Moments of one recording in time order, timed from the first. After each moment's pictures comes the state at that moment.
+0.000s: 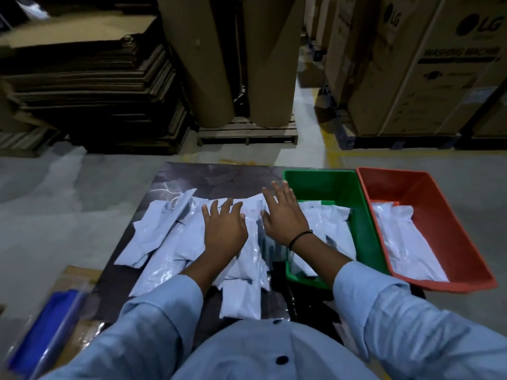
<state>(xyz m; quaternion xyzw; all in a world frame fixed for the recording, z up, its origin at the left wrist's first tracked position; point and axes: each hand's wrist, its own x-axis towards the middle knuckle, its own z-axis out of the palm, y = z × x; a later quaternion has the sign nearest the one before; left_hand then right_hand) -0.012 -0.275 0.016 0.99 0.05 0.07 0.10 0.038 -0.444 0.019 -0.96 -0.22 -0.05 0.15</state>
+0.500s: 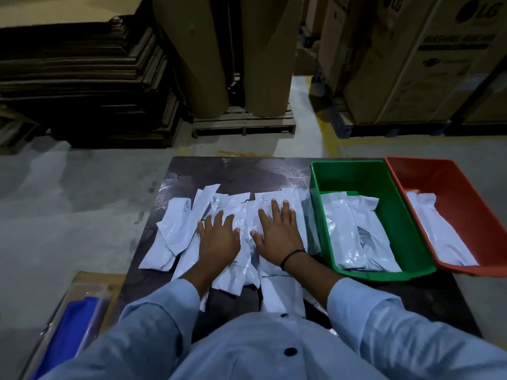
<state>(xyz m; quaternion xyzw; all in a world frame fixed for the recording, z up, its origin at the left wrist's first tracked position) -0.022 -0.152 -0.043 0.99 0.06 -0.04 0.13 -0.009 -0.329 -0.023 -0.99 -0.14 0.02 0.07</state>
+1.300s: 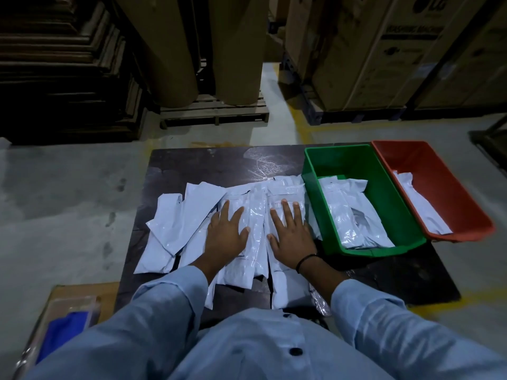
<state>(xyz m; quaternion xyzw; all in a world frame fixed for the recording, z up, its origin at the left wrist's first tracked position) -0.010 -0.135 -0.079 0.97 -0.05 -0.08 0.21 -0.039 -0.341 -0.062 -1.00 -0.06 0.04 0.03</state>
